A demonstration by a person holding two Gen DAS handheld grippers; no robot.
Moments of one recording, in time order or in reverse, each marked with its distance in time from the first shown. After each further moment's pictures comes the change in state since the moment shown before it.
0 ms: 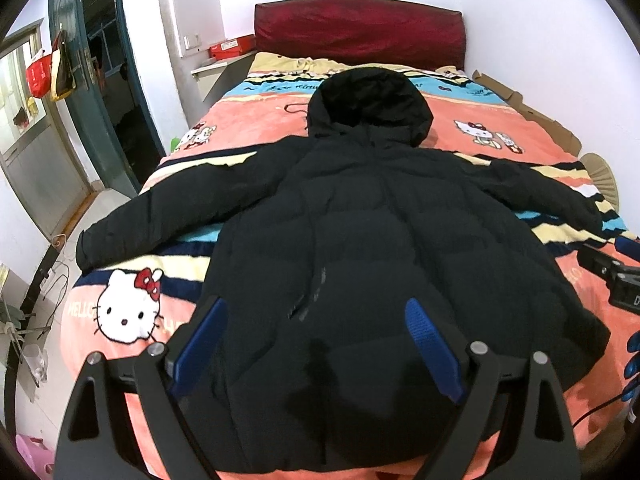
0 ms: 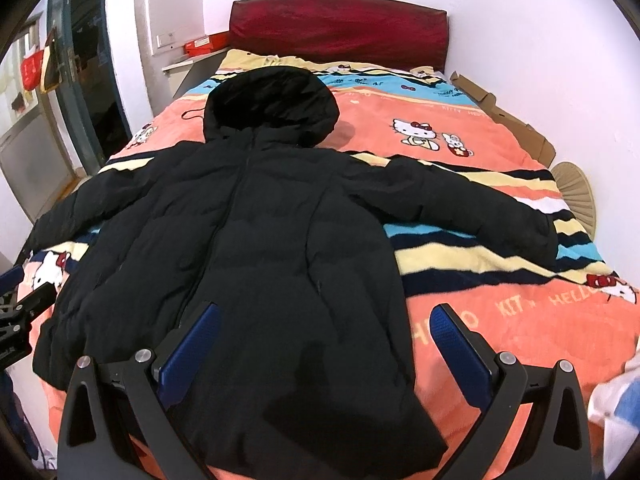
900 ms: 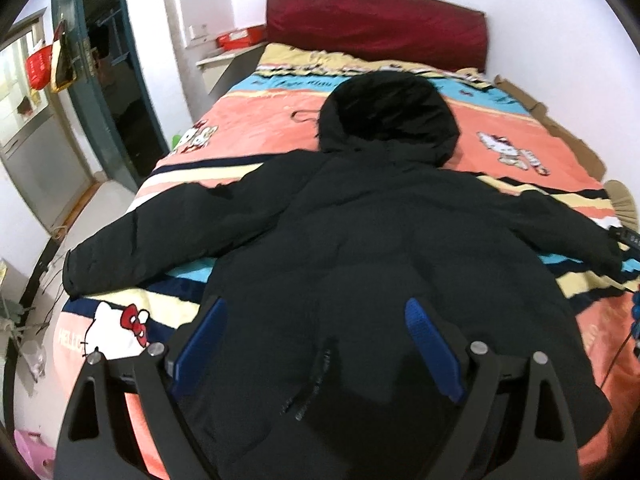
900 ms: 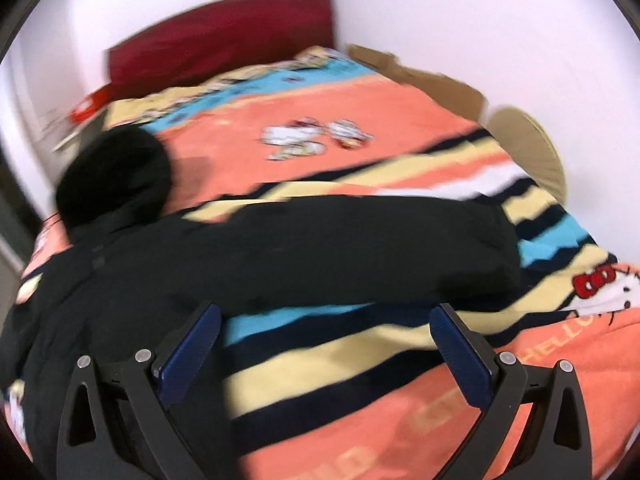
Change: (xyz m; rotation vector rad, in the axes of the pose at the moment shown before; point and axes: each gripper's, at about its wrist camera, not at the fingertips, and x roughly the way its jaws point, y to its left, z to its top) left arm 0.072 0.002 0.072 -0.052 0.050 0.042; right arm 0.133 -0.211 0.085 0.347 0.023 -0.178
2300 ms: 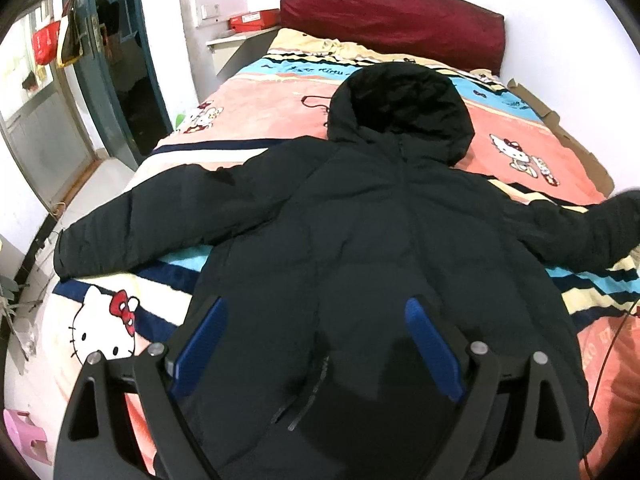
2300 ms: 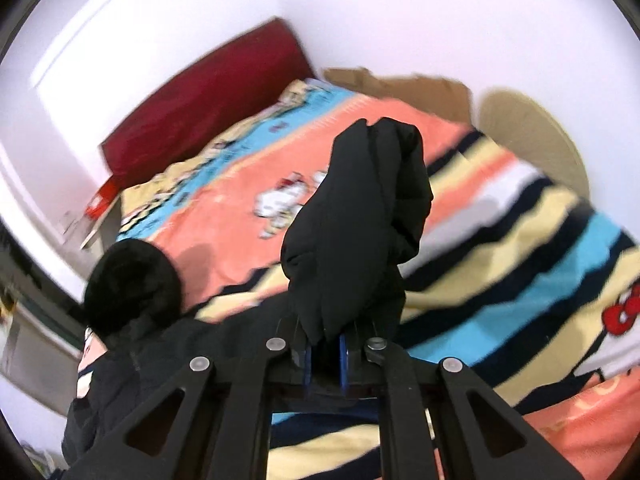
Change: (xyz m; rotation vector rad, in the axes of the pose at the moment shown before) left arm 0.013 0.012 0.003 -0.066 0.037 -0.026; right arm 0.012 -0.076 0.082 0.213 -0.099 0.236
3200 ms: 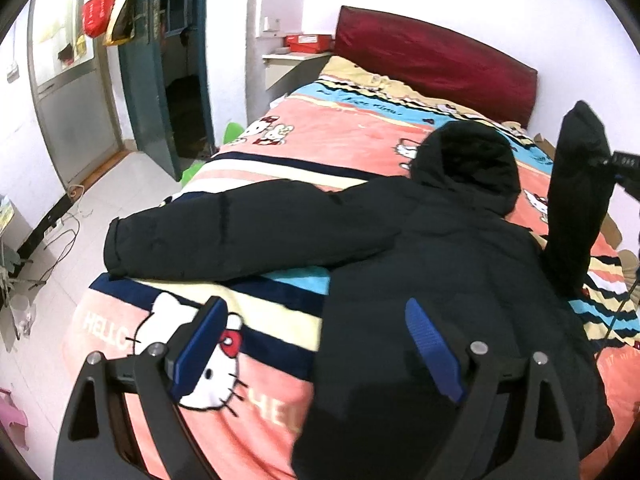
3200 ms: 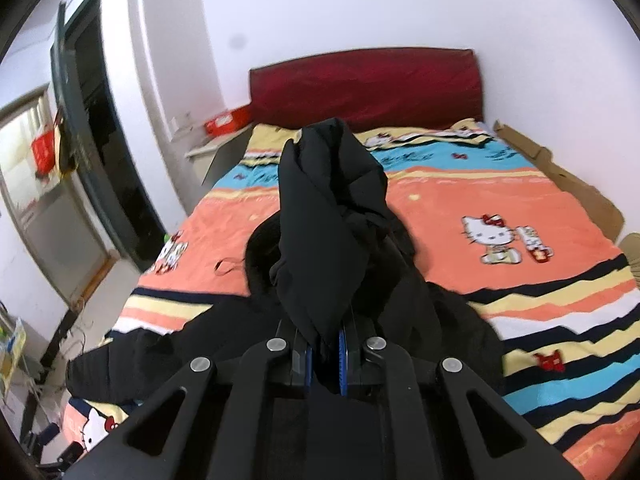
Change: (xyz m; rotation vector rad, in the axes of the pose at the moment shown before) left arm -0.022 0.166 -0.010 -0.138 -0.108 0.023; right arm -0.035 0.382 -0.118 -0.458 -0.006 0.194
